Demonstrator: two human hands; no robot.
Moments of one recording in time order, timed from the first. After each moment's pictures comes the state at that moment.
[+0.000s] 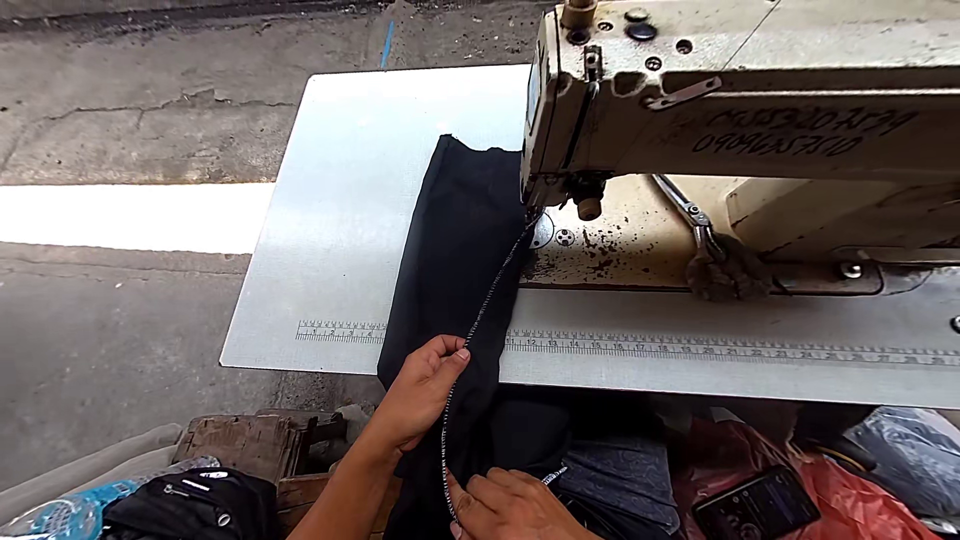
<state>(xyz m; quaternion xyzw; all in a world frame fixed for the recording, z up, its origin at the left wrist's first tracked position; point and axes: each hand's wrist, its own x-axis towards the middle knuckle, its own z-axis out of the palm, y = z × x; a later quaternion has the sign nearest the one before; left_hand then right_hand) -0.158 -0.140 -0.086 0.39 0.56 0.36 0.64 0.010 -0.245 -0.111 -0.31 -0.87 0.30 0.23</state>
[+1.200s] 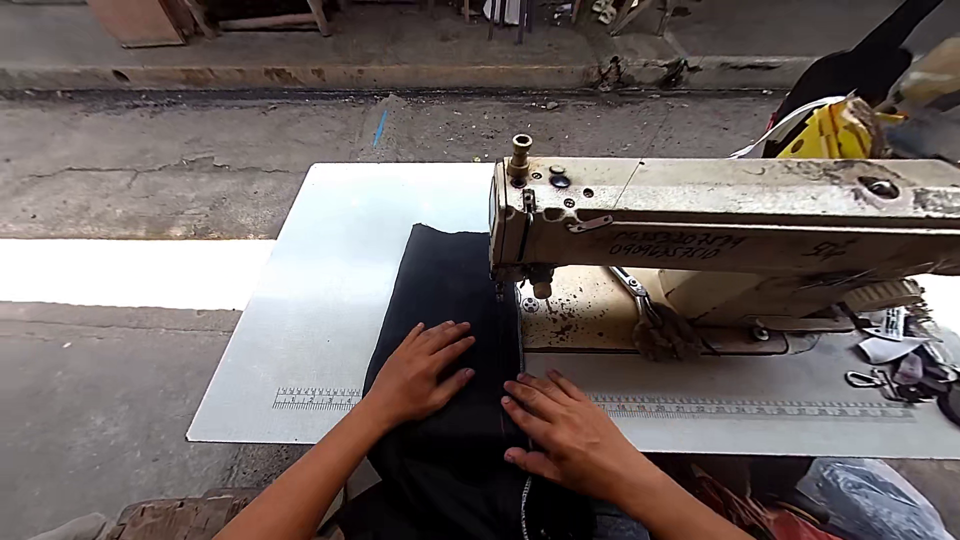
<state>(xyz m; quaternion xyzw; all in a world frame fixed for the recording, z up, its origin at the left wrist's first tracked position) -0.173 -0.051 -0.124 0.87 0.42 0.22 0.15 0.088 -0.113 -0.096 -0.35 -0.92 0.06 0.19</state>
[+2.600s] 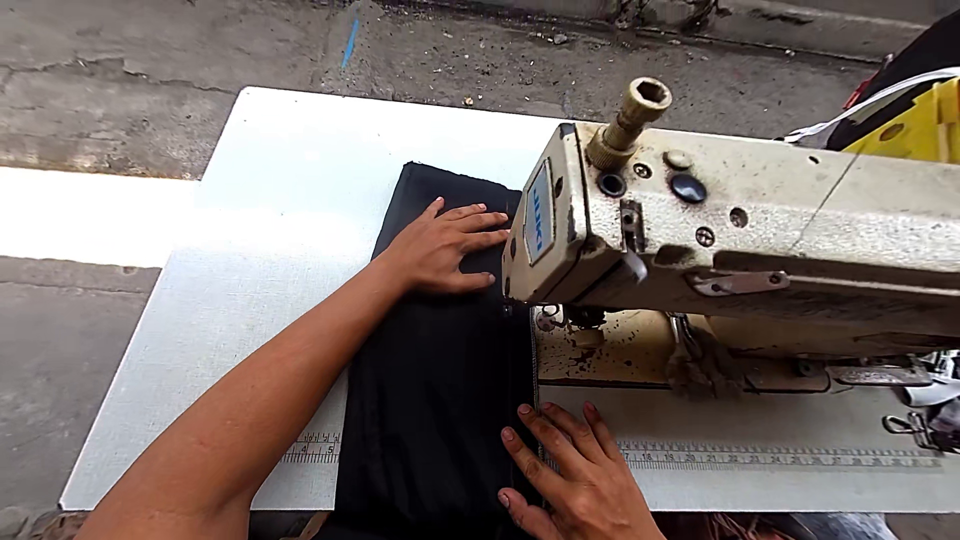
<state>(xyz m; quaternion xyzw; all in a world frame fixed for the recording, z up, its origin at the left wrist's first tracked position) -0.157 0.125 -0.132 0.92 0.31 0.17 0.14 0.082 -0.115 -0.115 -0.44 -0.88 -0.01 0.15</state>
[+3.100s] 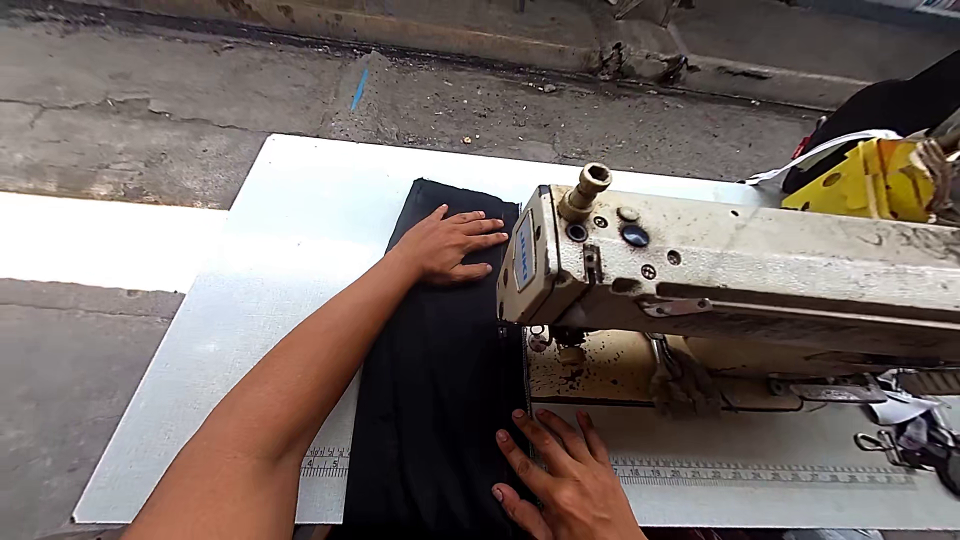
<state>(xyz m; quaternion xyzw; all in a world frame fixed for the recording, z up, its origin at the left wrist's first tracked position) -0.154 0.171 -0.127 0.94 0.30 0.13 0.09 0.079 -0.113 -0.116 -0.47 -0.87 -0.03 0.14</state>
